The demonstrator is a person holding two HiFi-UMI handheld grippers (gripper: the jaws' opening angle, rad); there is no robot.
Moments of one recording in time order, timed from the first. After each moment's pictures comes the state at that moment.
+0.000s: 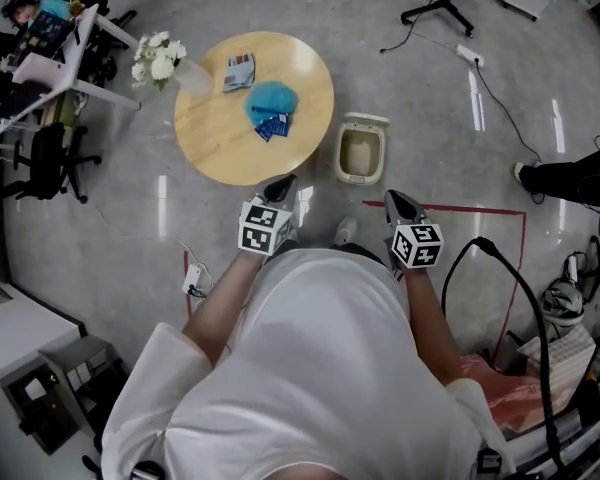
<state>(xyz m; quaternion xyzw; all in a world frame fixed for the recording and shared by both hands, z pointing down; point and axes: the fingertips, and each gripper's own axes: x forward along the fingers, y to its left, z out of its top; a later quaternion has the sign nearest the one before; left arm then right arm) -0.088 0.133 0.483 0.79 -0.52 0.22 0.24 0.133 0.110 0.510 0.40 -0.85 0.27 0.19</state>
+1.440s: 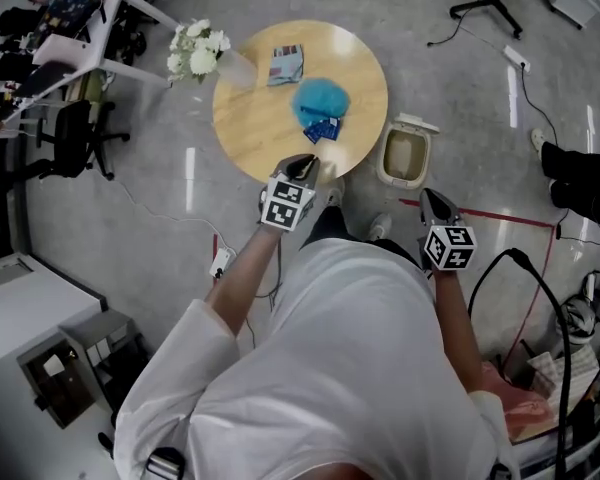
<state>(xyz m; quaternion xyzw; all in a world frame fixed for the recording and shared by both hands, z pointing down) -0.191 0.073 0.531 0.77 -0.51 0.28 0.25 0.070 0.058 0.521 0.39 -0.85 0.28 0.22</state>
